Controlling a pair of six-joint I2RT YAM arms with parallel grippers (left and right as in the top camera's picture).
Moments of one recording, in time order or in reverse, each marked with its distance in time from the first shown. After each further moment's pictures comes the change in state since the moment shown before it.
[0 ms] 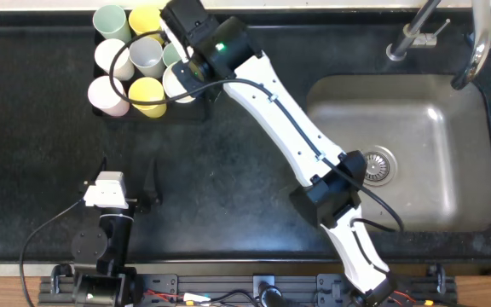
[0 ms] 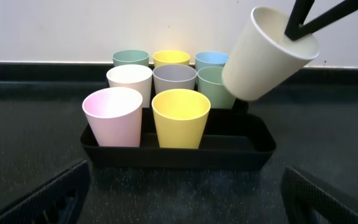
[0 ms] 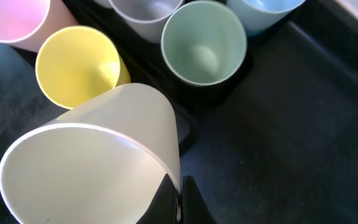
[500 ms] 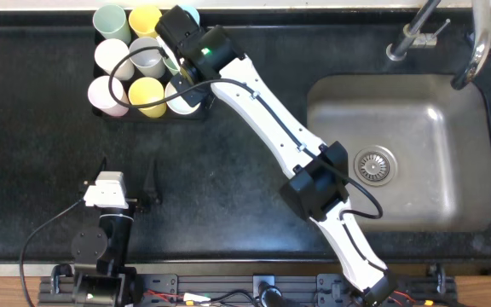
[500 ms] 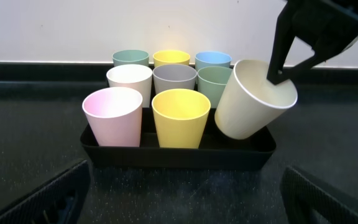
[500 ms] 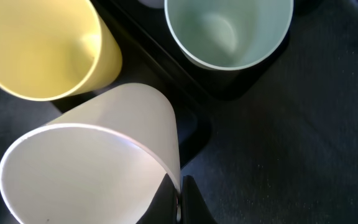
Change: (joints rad) left arm 0.000 0.000 0.000 0.000 0.000 0.000; right arm 0.009 0.099 0.000 -0.004 0.007 -0.024
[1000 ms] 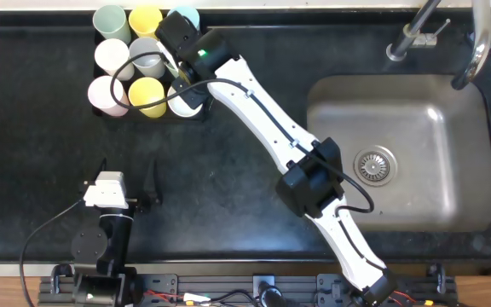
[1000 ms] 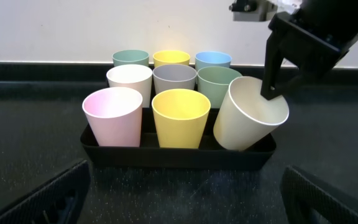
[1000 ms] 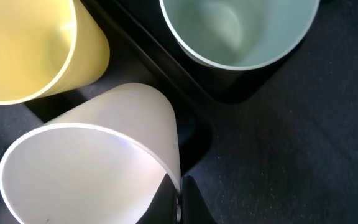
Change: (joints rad) left arm 0.000 0.000 0.000 0.000 0.000 0.000; right arm 0.000 0.045 0.000 0.015 0.011 -0.021
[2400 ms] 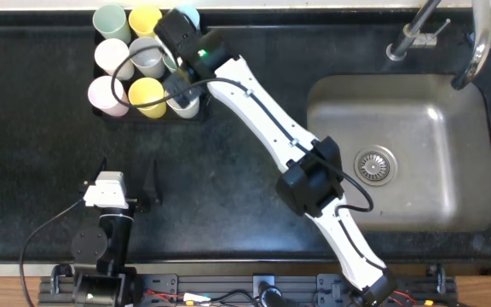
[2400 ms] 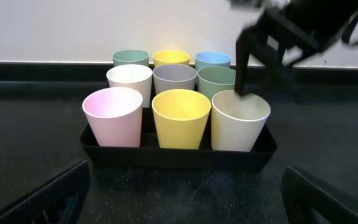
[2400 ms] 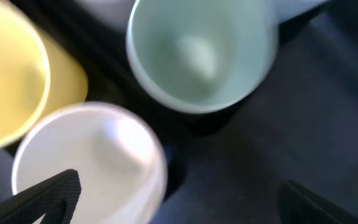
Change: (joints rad) left arm 0.000 0.000 0.000 0.000 0.000 0.000; right arm -0.011 0.002 0.026 0.089 0.079 -0.006
